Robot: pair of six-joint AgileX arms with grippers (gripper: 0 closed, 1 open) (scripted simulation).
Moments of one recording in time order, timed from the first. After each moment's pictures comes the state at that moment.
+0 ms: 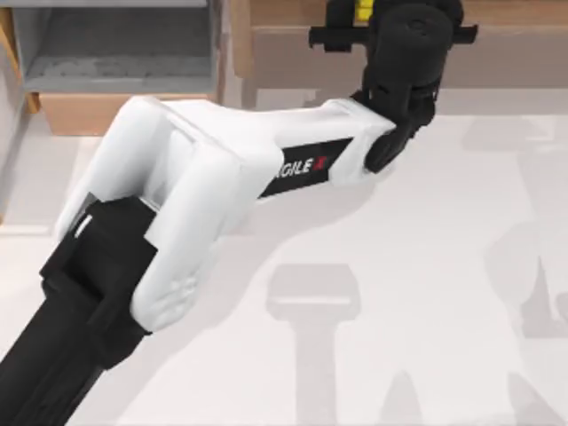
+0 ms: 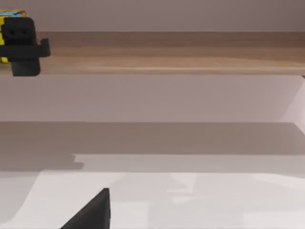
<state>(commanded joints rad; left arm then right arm) -0.77 2.63 2.06 0.58 -0.72 0.01 0.00 0.00 0.00 0.00 0.00 0.00</state>
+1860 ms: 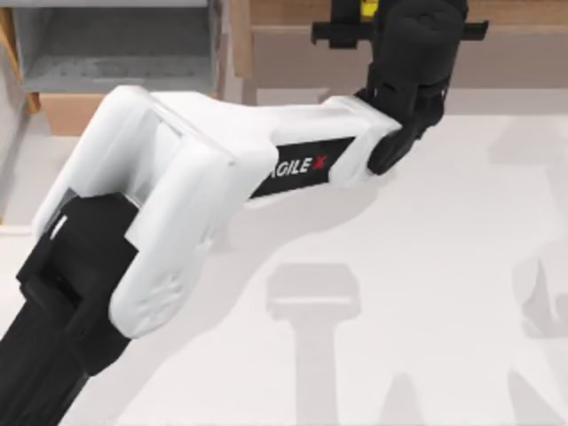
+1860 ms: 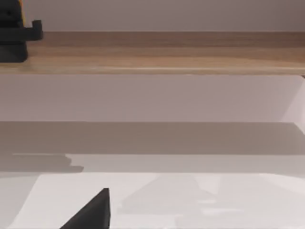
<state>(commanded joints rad) -0.79 2.53 1.95 0.59 -0.74 0.01 0.00 0.00 0.00 0.00 0.00 0.00</state>
